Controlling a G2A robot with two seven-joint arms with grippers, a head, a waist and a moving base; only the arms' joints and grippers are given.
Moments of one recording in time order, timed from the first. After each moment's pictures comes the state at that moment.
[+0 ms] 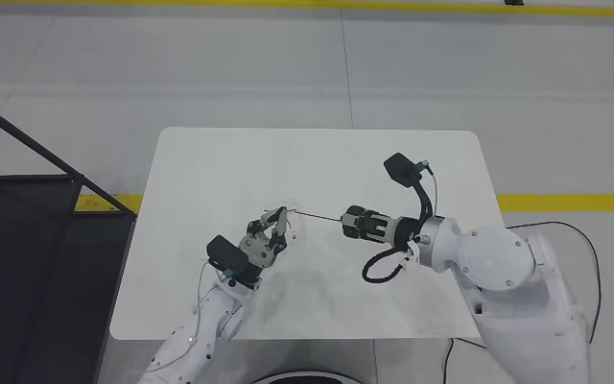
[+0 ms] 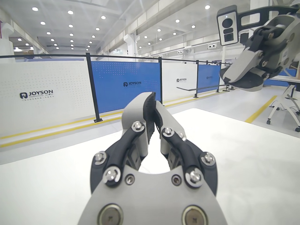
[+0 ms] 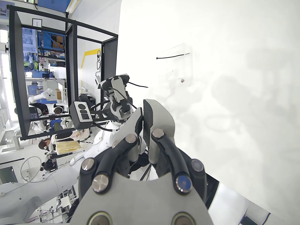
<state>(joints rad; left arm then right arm) 1.35 -1.25 -1.10 -1.51 1.40 -0.08 0.83 -1.00 -1.11 1.22 -2.09 -0.28 0.59 1.08</state>
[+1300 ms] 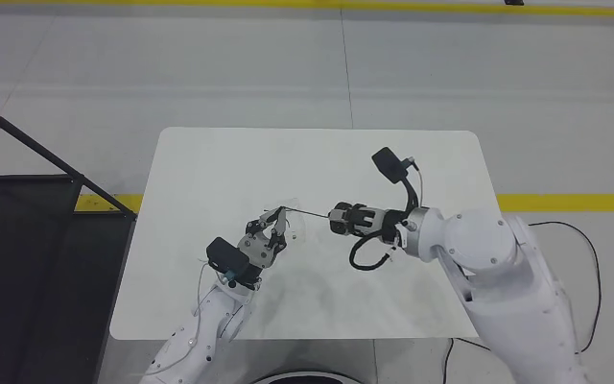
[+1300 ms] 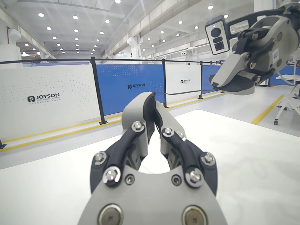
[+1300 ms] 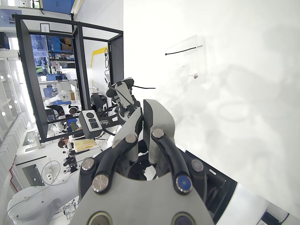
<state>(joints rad) 1.36 -1.26 -1.11 -1.53 1.43 -0.05 0.81 -0.91 -1.12 1.13 -2.00 -0.14 0.68 1.02</state>
